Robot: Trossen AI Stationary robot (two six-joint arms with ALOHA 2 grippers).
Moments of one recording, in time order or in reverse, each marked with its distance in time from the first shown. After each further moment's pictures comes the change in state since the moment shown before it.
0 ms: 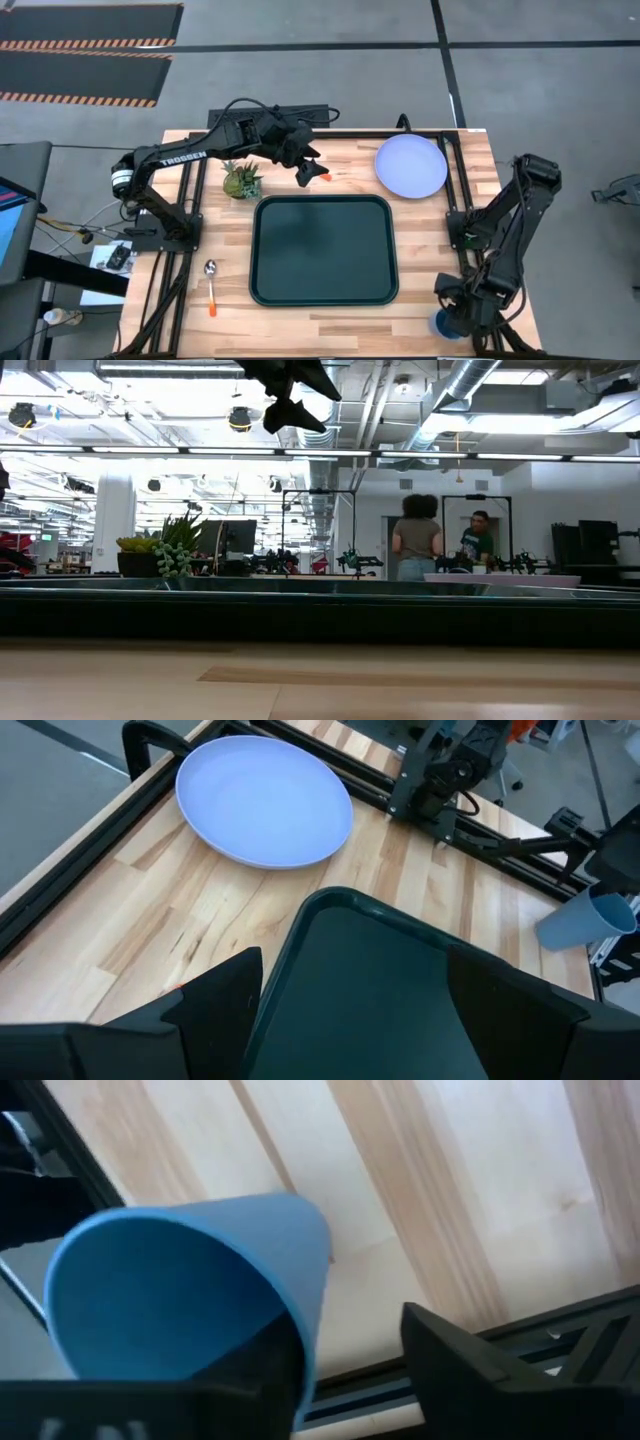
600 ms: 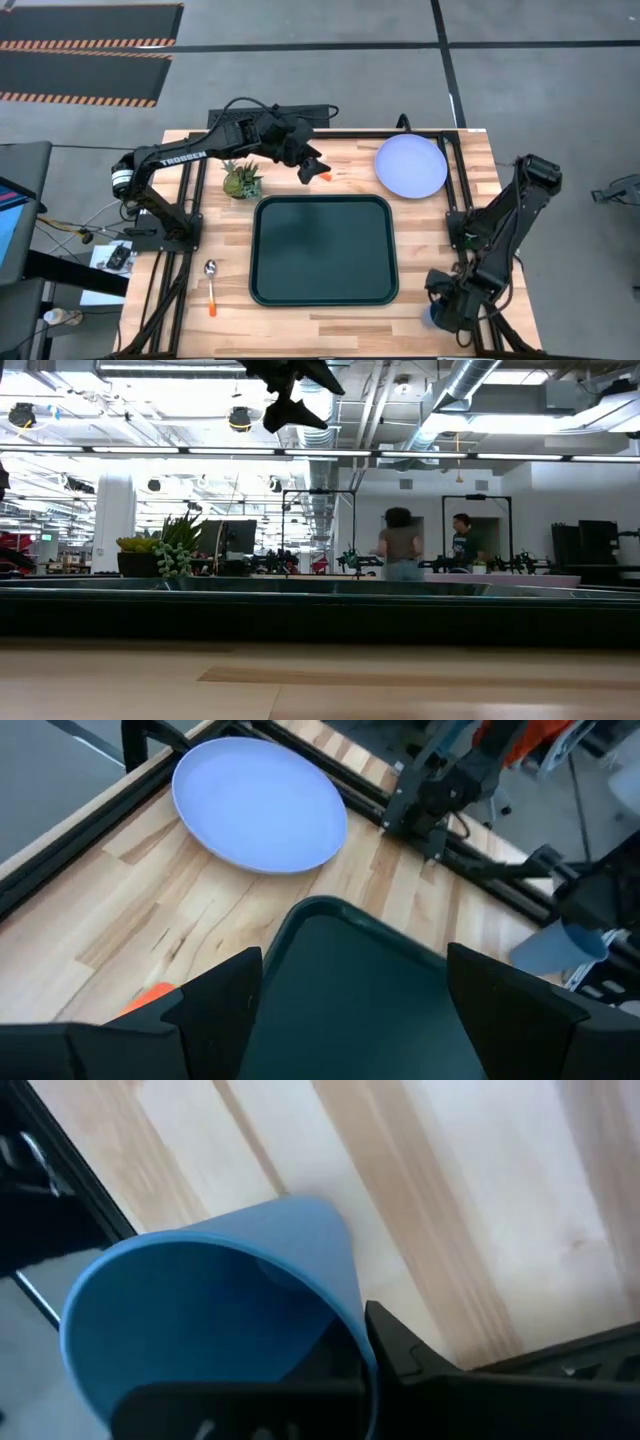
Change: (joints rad) left arm 0.000 -0.003 0.006 0.025 0.011 -0.094; right arm -0.113 -0.004 0.000 0.008 -0.010 -0.060
